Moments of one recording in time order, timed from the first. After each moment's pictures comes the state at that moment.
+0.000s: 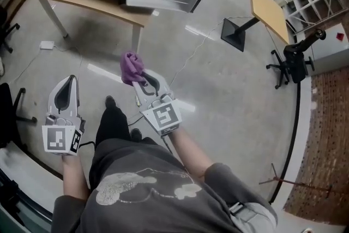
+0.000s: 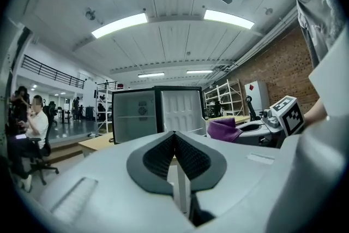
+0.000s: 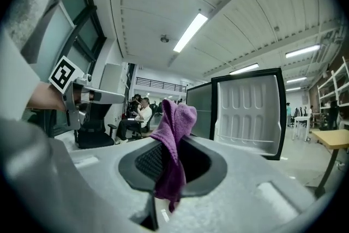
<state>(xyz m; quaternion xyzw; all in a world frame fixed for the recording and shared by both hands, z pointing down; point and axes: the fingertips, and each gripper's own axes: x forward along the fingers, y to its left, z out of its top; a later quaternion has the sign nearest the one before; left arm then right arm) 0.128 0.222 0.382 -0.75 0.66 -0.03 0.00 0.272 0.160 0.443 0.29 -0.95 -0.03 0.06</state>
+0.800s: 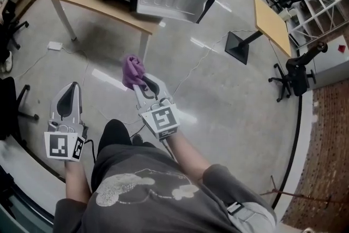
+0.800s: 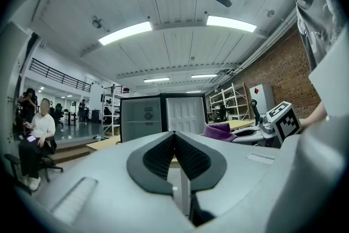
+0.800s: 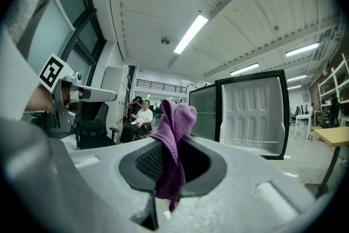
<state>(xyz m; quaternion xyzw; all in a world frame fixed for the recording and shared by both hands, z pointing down) 0.124 0.264 0.361 -0.73 0.68 -0.01 0.02 0.257 0.179 0.431 0.29 -0.95 -0.02 0.06</state>
